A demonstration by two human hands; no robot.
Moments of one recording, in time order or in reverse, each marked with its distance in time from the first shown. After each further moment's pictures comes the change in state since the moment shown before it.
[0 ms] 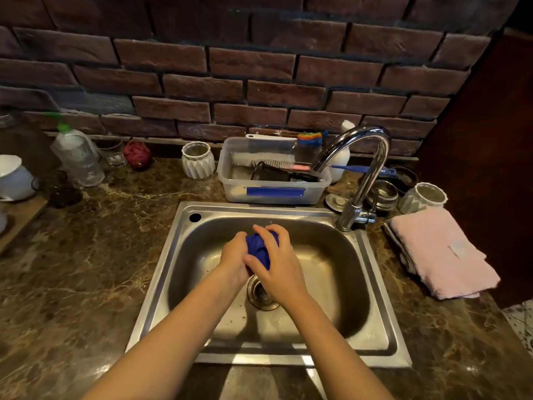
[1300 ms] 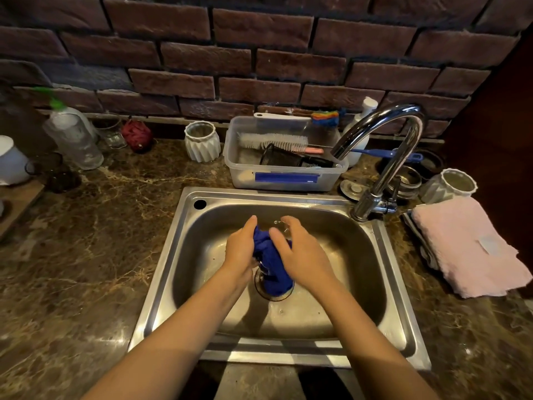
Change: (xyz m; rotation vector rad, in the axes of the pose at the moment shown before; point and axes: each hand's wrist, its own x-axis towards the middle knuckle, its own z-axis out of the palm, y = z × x) left_hand 0.025 -0.006 -0.012 0.162 -0.057 0.209; right_hand 0.021 0.004 -0.018 -0.025 -0.163 0.281
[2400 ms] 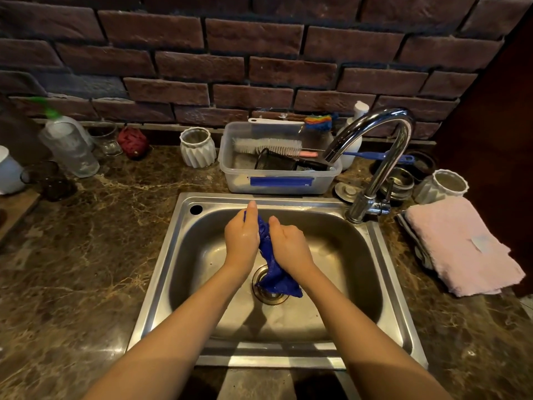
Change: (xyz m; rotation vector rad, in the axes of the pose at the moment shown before) left_hand -0.008 0.018 0.018 0.244 0.102 0.499; right_hand 0.024 -0.015 0.008 0.311 0.024 0.170
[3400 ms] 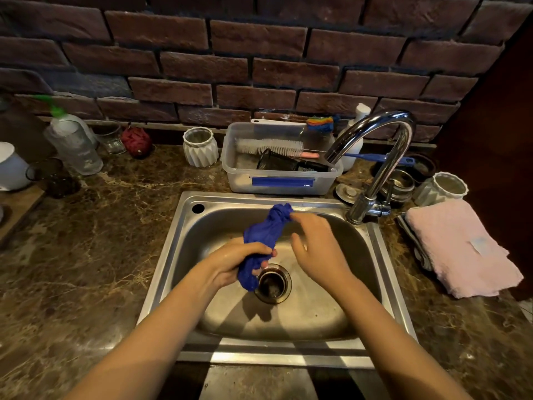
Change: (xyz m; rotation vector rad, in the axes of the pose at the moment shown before) left_hand 0.005 -0.019 -0.039 -0.339 -0.666 -0.634; right_hand -0.021 0.014 -0.047 -0.501 0.053 -0.401
